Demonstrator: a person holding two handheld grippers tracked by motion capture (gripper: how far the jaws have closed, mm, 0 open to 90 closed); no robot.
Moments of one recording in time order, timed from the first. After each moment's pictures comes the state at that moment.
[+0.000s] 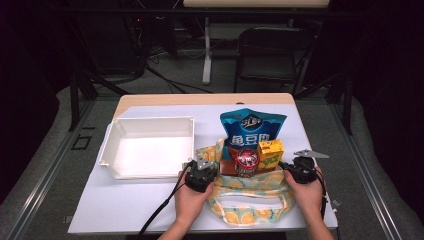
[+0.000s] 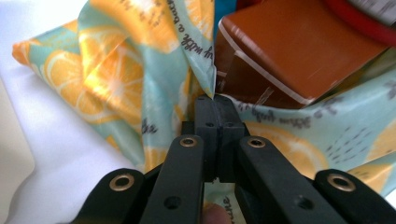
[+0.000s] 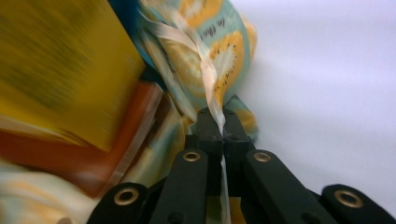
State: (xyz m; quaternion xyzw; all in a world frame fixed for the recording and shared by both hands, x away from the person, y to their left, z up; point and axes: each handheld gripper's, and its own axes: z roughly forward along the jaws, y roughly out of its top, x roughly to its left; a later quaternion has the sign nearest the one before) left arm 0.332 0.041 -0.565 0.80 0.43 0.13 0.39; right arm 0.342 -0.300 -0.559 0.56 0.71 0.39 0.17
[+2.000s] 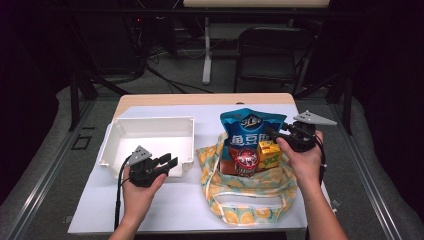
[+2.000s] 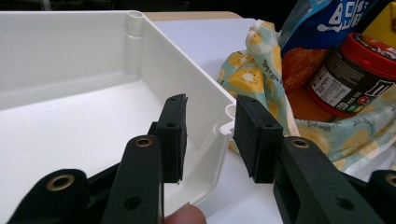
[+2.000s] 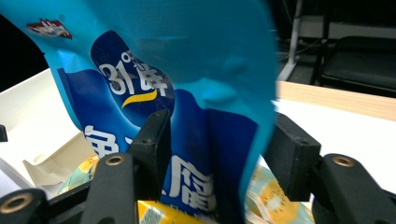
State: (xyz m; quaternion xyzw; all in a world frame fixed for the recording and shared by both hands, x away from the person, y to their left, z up) left arm 0.316 0.181 -0.504 0.73 0.43 0.14 0.52; right arm 0.368 -0.262 -0.433 0.45 0.70 0.51 0.22
